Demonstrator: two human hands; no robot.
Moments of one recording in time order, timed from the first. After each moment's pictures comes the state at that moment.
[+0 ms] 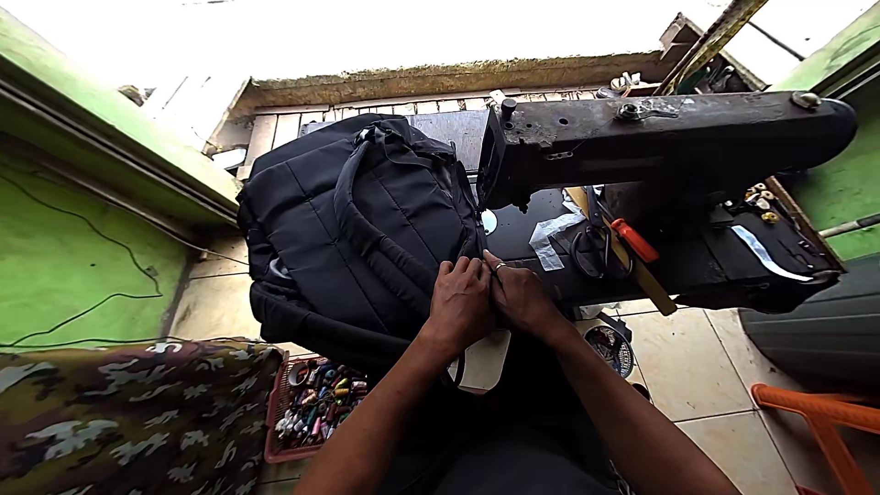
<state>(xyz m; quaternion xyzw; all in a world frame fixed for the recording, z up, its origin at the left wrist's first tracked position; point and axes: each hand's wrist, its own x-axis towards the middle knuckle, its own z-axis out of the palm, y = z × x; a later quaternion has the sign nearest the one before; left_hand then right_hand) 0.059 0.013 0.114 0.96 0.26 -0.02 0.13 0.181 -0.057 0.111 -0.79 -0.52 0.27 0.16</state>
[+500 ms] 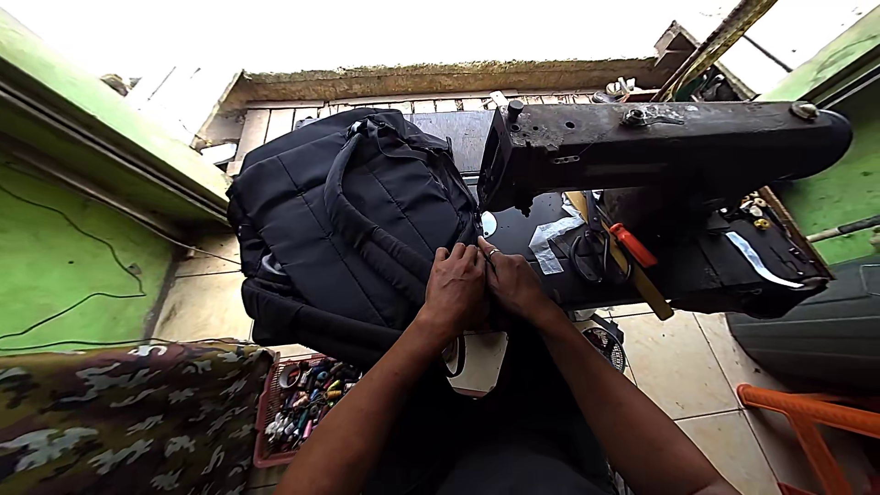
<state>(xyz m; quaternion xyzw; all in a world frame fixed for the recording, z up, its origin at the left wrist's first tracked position) 0.069 0.037 0.110 0.96 0.25 -0.01 0.09 0.186 -0.027 0.117 -0.81 -0.49 0.29 0.13</state>
